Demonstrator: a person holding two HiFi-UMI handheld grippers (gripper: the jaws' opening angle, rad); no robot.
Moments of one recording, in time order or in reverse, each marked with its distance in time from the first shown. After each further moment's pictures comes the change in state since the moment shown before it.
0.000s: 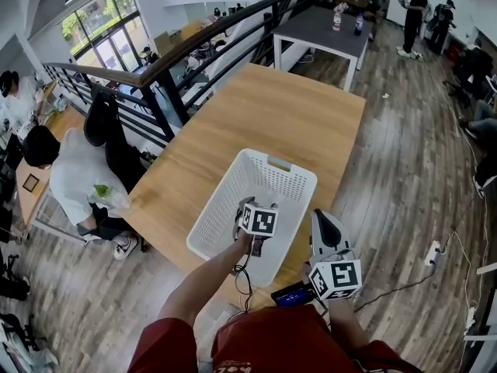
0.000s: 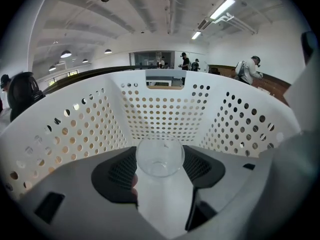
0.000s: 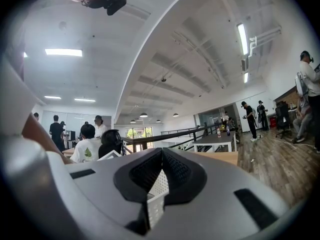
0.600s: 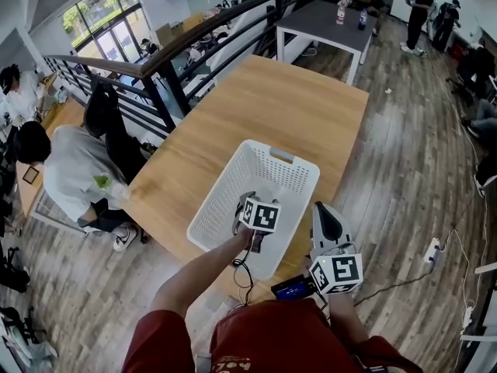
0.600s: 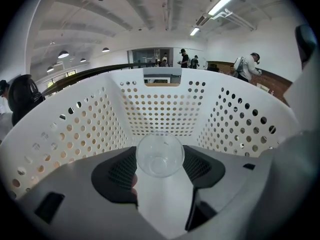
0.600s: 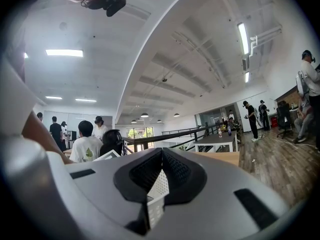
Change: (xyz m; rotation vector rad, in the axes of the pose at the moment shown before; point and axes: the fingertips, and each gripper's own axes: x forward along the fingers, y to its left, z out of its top) left arm -0.009 -0.004 -0.009 0.024 0.034 0.001; right arm 0.000 0.004 0.002 -0.002 -0.004 0.012
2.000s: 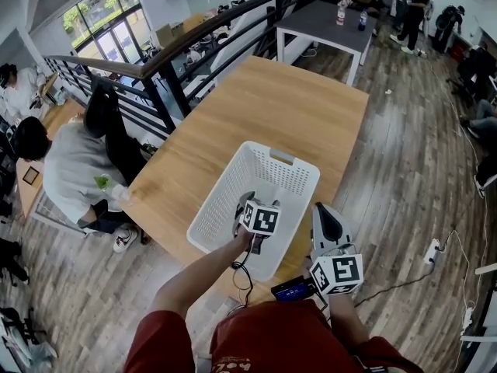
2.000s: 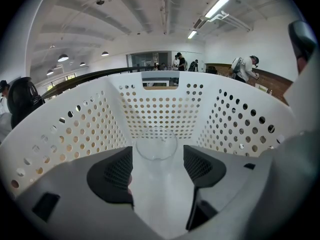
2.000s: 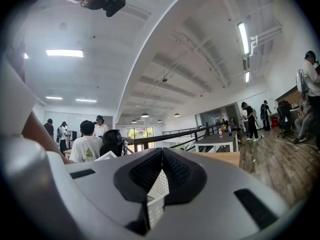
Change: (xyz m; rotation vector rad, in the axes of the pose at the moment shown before) left arm 0.000 -0.003 0.003 0.017 -0.038 -0.003; right arm 0.001 -0.002 0.000 0.001 0.004 0.005
